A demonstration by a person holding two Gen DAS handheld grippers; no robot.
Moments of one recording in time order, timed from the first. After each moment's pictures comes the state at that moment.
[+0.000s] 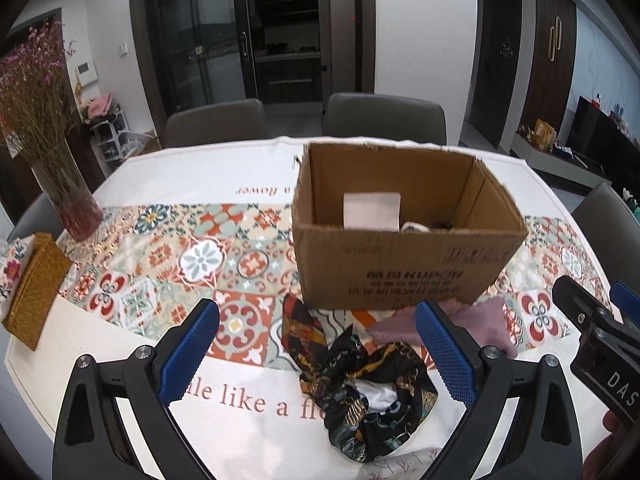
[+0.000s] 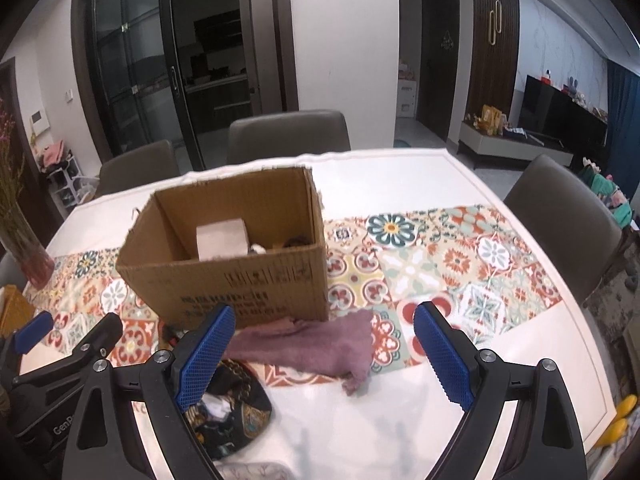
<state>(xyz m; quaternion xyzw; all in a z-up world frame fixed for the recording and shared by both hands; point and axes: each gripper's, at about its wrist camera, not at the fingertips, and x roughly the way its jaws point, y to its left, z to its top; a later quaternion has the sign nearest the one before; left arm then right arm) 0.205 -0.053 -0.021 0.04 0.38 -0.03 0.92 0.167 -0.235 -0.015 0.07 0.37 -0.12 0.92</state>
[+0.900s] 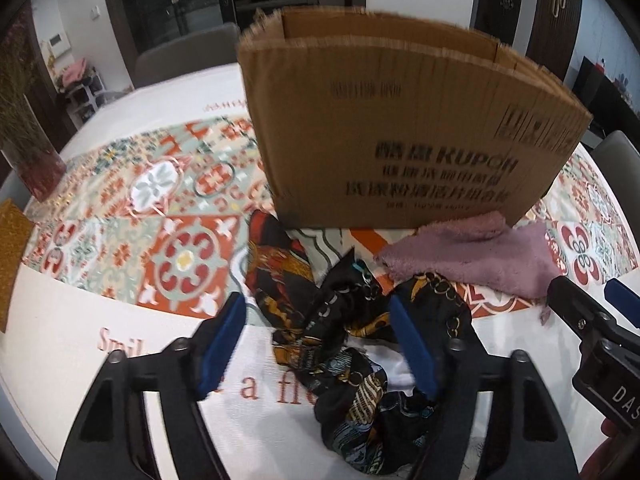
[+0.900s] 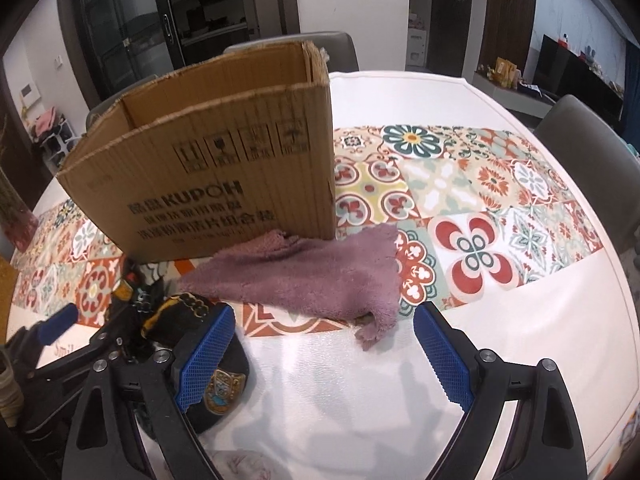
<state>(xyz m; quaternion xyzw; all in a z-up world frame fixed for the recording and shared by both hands) 0.228 -0.060 -0.132 0.05 0.47 -0.05 0.88 0.188 -0.236 -0.118 0.09 0.45 -0.10 0.88</state>
